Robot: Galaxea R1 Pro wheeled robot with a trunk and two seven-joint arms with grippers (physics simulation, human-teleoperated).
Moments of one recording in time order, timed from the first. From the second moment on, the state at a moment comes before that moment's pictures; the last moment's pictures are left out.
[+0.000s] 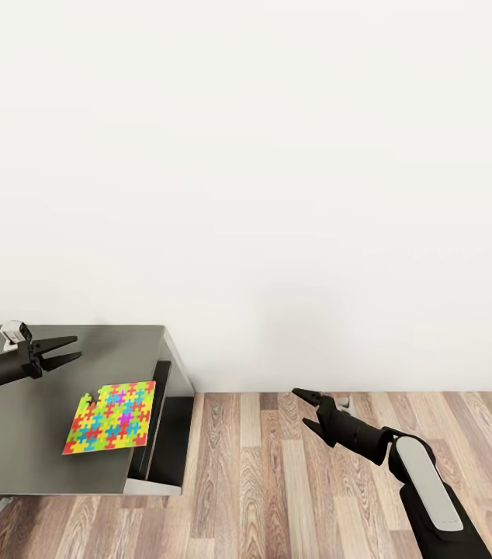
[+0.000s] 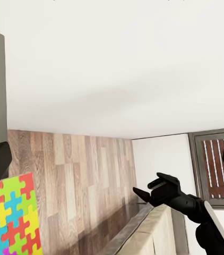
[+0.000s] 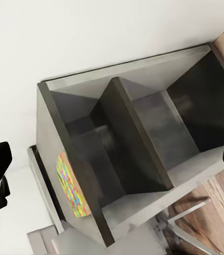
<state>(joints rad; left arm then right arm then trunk) -0.80 0.56 0.39 -0.74 0.05 0.97 -1.57 -0.32 -0.03 -0.10 -1.33 -1.28 0.90 -0.05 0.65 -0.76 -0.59</state>
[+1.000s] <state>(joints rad) -0.80 0.57 0.39 -0.75 0.05 0.97 -1.57 -0.32 -0.03 -0.09 -1.33 -1.28 0.88 0.07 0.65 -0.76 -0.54</state>
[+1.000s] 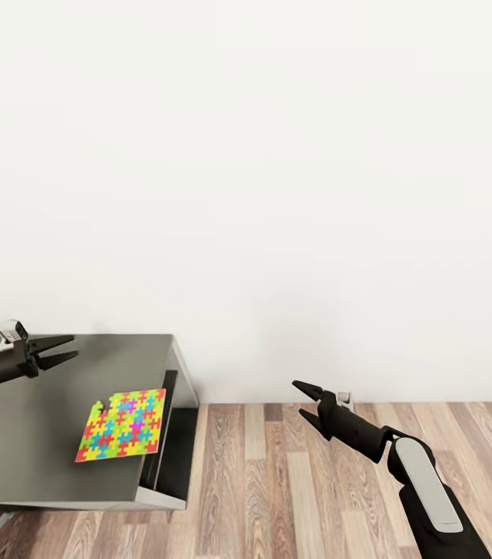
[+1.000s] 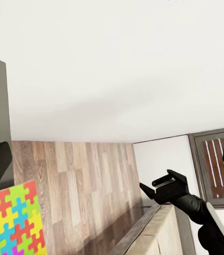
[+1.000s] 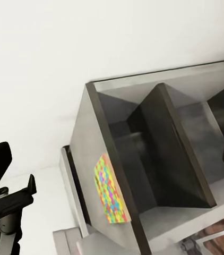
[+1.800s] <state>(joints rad) -0.80 0.57 0.39 -0.75 0.05 0.97 -1.57 -0.32 -0.03 -0.09 -1.33 -1.28 0.88 0.07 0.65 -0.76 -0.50</state>
